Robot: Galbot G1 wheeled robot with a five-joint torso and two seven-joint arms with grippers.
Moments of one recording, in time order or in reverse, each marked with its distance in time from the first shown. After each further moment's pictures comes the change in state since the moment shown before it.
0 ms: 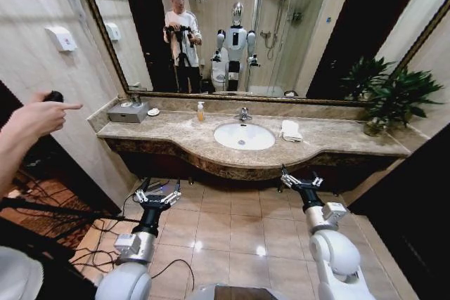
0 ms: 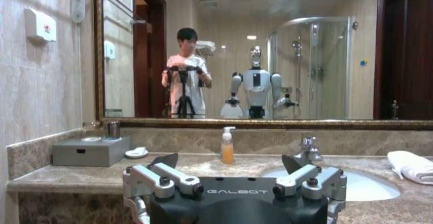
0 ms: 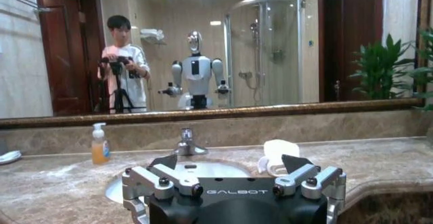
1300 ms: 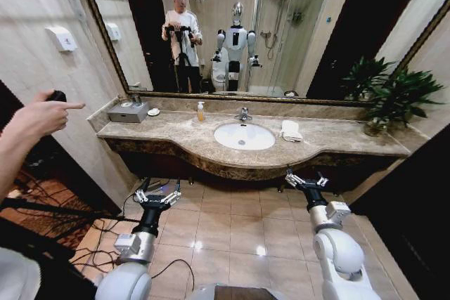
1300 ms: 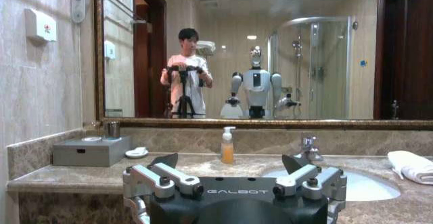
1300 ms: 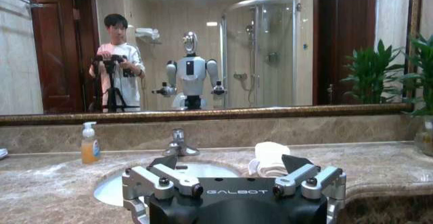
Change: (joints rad) left arm 0.000 0.000 0.000 0.000 0.000 0.000 0.000; right arm -0.002 -0.033 0.020 -0.005 0.017 0.008 0.013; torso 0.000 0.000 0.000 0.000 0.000
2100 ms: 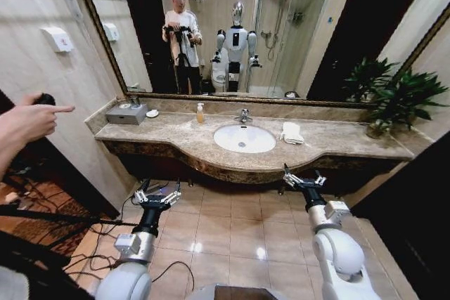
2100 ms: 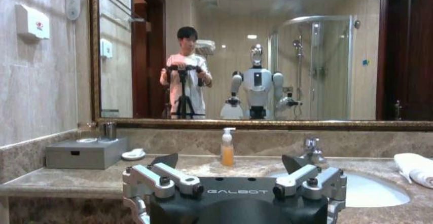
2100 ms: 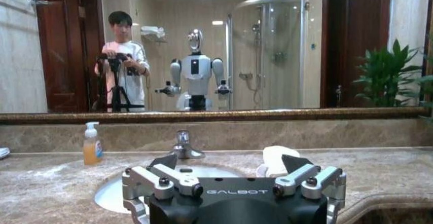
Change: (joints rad) left arm 0.000 0.000 0.000 0.000 0.000 0.000 0.000; right arm 0.005 0.005 -0.020 0.014 -0.023 -0.017 -0.005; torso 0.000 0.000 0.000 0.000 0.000
